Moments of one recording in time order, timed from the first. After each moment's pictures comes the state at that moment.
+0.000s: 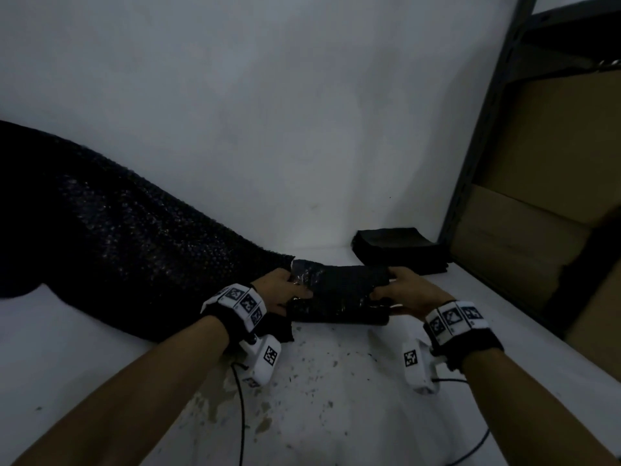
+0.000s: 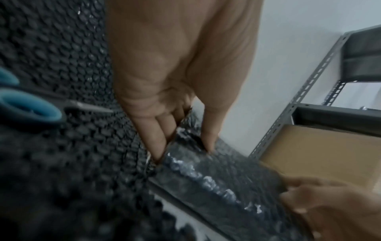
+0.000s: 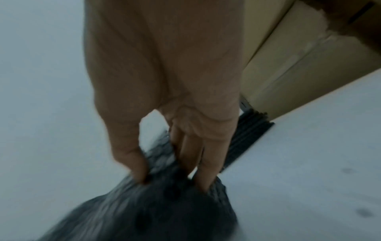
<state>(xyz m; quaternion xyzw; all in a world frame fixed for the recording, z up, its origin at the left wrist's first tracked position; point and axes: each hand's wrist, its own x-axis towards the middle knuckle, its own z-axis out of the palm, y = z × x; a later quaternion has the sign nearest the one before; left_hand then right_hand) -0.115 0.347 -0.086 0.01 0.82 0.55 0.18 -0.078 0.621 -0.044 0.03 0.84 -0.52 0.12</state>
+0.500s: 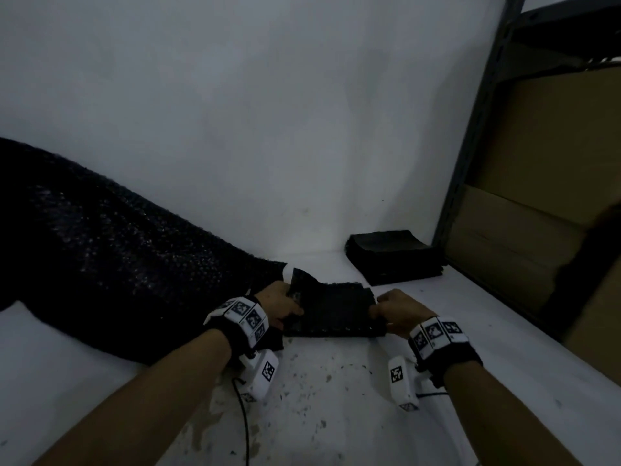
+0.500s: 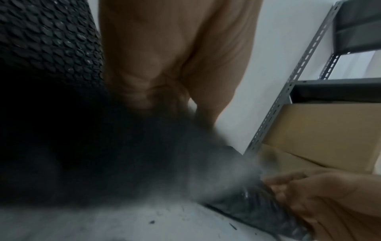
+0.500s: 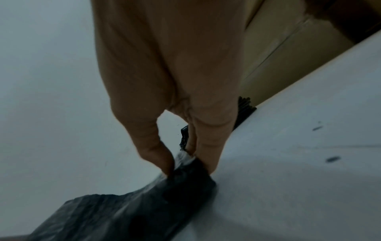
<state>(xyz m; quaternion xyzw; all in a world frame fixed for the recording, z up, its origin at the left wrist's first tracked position) -0.134 0.370 -0.101 -0.02 0.86 0.49 0.17 -0.112 0.631 -0.090 0.12 0.87 -0.47 0.11</state>
